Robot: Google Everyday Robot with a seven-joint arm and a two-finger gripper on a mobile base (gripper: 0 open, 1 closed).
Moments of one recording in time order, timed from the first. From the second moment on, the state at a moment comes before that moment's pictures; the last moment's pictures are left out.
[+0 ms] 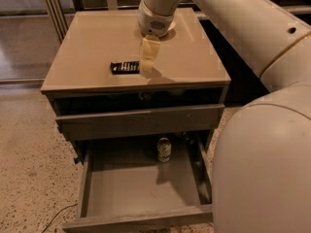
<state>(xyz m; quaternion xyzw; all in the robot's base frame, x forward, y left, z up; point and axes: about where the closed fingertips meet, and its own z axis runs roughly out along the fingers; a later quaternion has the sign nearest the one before) 0.685 0.030 0.907 -0.73 0.65 0.03 0.21</state>
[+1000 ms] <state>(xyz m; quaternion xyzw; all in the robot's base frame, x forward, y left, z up) 0.719 0.046 0.881 -0.73 0.65 0.03 0.21</state>
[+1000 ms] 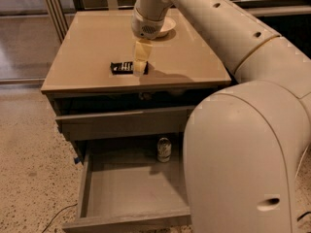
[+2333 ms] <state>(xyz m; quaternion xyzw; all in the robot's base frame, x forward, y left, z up) 0.734 0.066 0.850 -0.74 0.64 0.04 0.18</state>
